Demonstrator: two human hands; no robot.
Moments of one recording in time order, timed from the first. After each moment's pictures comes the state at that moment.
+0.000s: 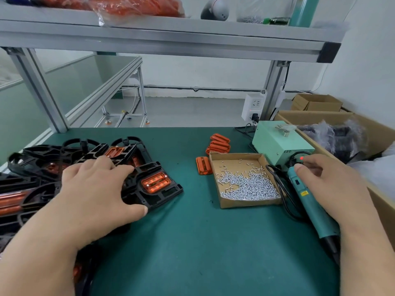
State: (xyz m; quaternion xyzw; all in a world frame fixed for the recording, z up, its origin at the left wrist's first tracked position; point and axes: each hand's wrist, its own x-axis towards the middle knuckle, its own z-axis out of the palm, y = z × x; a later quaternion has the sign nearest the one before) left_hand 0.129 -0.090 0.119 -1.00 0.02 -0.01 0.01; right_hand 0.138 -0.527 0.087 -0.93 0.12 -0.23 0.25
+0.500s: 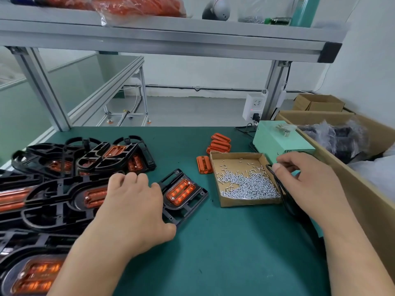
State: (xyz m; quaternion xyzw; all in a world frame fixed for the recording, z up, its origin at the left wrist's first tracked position) left_hand 0.112 -0.151 0.105 -0.99 0.09 0.05 0.13; right_hand 0.138 -0.492 0.085 -0.93 0.00 -0.26 0.27
